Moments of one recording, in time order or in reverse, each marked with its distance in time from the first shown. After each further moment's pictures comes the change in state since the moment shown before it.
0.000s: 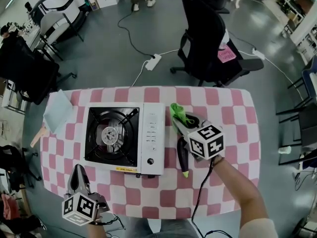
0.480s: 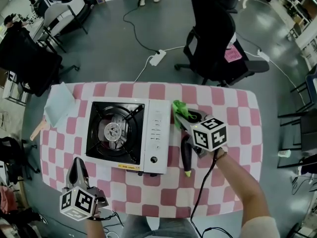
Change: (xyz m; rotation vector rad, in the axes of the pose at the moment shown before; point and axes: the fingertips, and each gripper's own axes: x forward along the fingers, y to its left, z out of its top) left arm 0.009 0.004 0.007 -0.007 -0.003 0.010; right arm 0.023 -0.006 -0.008 0.059 0.083 0.050
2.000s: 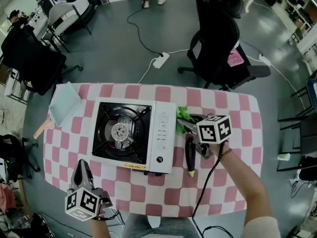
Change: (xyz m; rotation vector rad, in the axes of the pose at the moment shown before) left arm -0.009 0.016 -0.004 -0.043 -0.004 0.020; right arm 0.007 0.018 -0.007 0.148 0.132 0.152
